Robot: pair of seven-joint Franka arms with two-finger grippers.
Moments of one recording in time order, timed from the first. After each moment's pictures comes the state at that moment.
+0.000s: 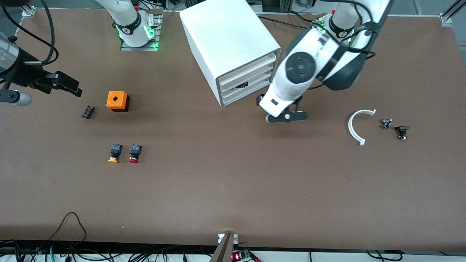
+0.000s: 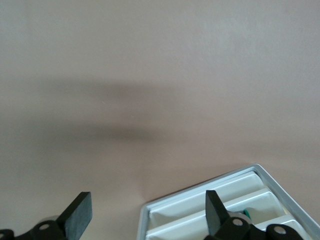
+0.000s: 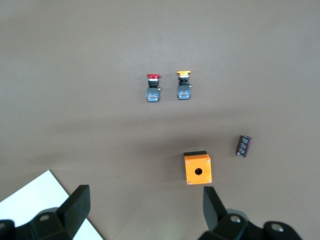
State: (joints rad) left arm -0.28 0.36 -0.30 -1.58 -0.03 1.77 -0.65; right arm 0.04 0.09 0.05 -1.46 0.03 1.51 0.20
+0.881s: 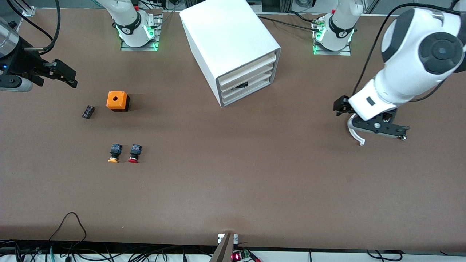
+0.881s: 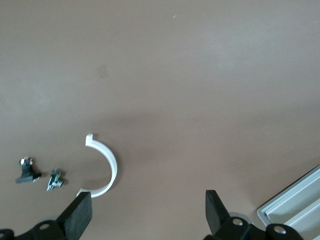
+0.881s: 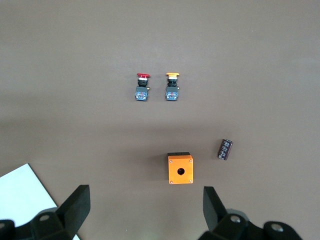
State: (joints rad) left arm -0.03 0.22 -0.20 -1.52 0.06 1.64 -0.06; right arm 0.00 0.02 0.11 -1.51 -0.03 1.53 0.14
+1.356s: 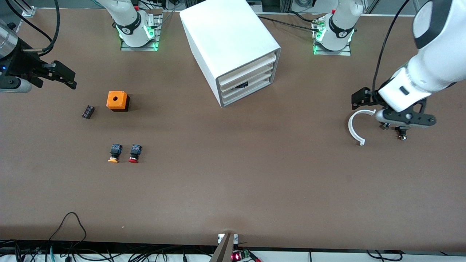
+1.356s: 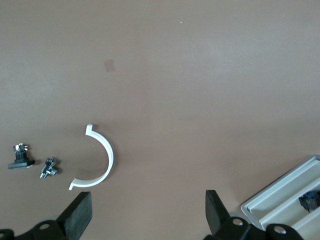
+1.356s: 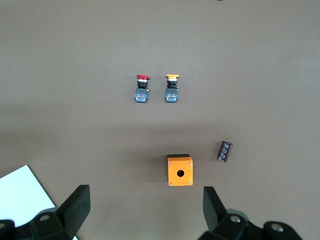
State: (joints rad) left arm -0.03 0.10 -0.10 -1.59 -0.05 1.64 -0.02; right arm 0.00 0.03 0.11 -1.51 -0.03 1.53 0.14
